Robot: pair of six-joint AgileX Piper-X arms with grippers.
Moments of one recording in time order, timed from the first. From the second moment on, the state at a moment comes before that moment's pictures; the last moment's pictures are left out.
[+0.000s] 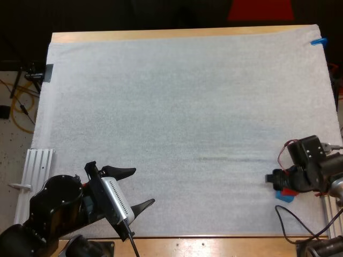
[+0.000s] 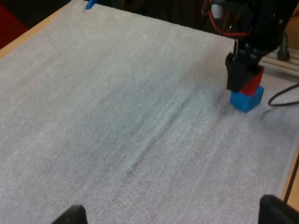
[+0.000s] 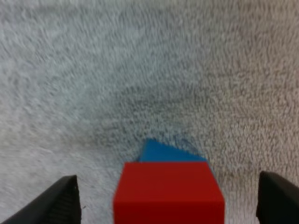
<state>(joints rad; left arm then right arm) -0.58 0.50 -0.90 1.09 0.36 -1.53 0.30 1.06 -0.63 1.06 0.05 -1.55</state>
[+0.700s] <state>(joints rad) -0.33 0.70 -0.91 0.77 0.23 -1.61 0.19 1.00 -0.94 0.91 0.05 -1.70</state>
